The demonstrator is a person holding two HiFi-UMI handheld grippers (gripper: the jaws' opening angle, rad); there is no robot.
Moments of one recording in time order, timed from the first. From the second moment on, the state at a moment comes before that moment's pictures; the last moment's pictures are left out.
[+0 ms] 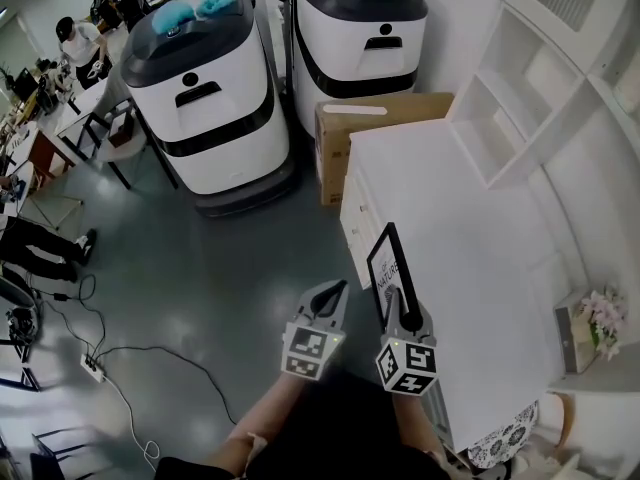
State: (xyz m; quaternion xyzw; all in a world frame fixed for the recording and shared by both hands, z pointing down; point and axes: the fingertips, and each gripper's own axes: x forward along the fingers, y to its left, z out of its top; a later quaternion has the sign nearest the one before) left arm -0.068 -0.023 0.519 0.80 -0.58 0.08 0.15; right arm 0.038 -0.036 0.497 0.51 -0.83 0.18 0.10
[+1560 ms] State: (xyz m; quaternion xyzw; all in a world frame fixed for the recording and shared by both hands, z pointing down) left arm -0.080 -0.055 0.510 0.79 -0.59 0.08 0.14; right arm 0.024 -0.066 0.485 0.50 -0.84 0.19 0.08
